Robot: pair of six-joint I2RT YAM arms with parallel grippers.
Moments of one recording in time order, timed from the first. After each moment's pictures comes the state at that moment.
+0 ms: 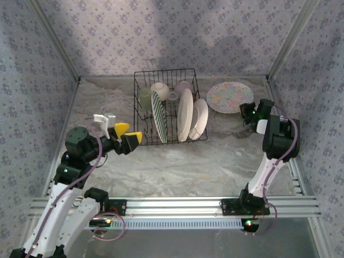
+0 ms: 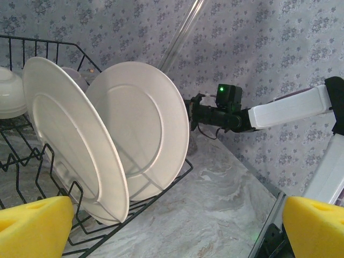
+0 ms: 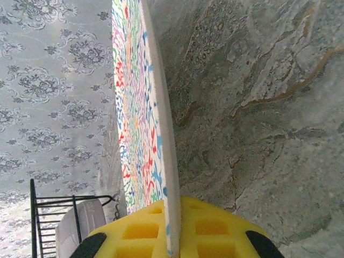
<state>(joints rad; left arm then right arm) -0.32 0.59 0.73 -0.32 0.61 -0.43 -0.25 1.96 0.96 0.47 -0.44 1.08</state>
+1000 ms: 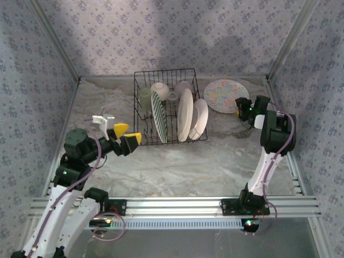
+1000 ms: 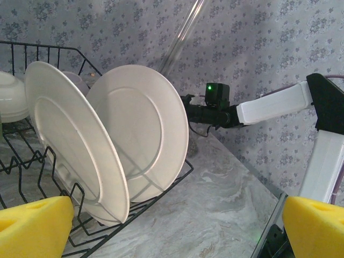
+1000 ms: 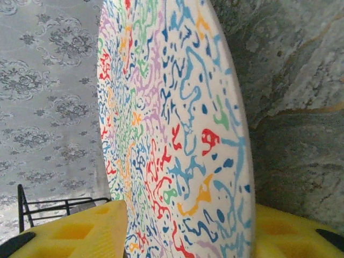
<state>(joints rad) -0.32 0.56 0.72 -0.32 0.61 -0.42 -0.23 2.06 1.08 0.40 -0.47 1.10</state>
